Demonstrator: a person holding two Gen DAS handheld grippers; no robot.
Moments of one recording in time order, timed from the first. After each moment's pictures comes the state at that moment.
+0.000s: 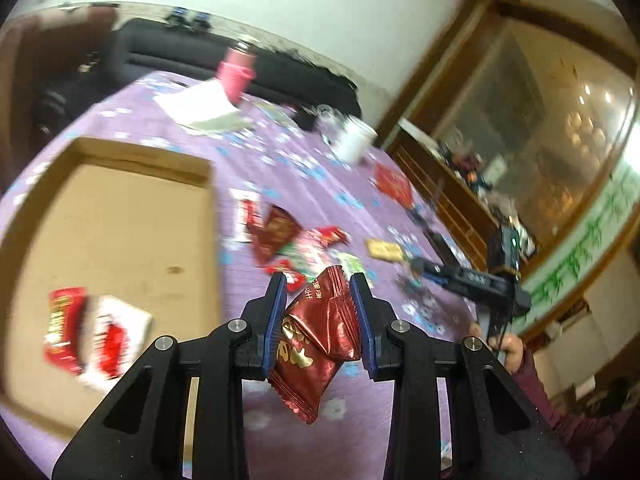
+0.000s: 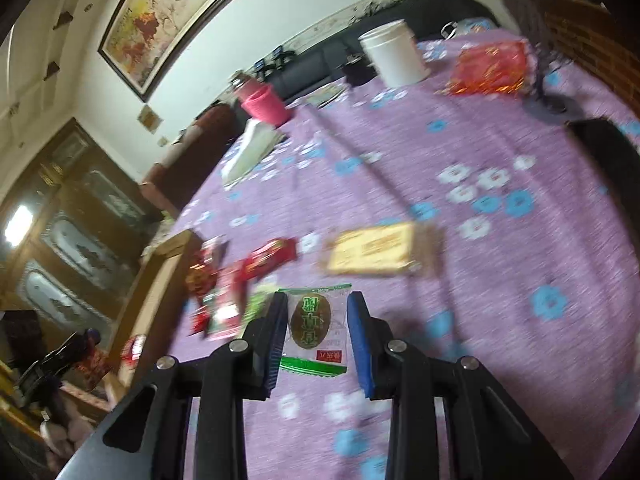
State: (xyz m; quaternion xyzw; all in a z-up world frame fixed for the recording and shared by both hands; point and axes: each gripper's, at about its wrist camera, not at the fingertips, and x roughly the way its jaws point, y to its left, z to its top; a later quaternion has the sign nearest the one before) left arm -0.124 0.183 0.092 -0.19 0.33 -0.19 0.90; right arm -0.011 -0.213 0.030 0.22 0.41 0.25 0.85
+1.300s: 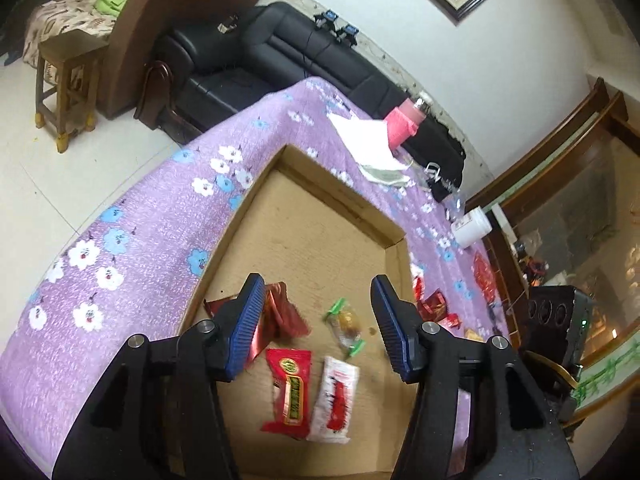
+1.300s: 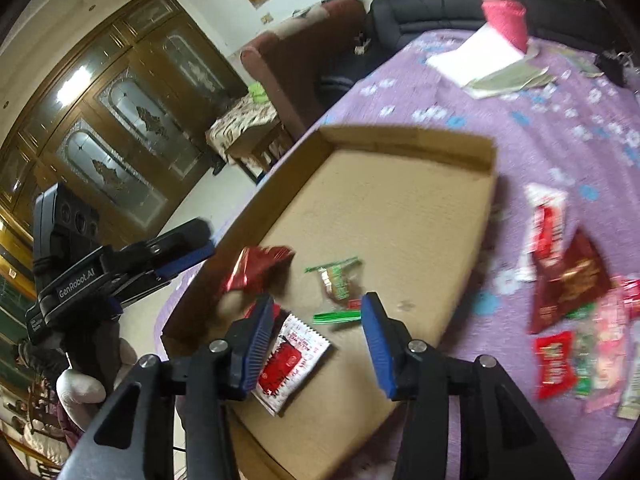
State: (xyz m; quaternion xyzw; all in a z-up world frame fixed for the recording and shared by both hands) left arm -0.111 0.359 0.068 -0.33 0.34 -0.02 0.88; right arm -0.020 0.103 0.062 0.05 0.47 0.42 0.78
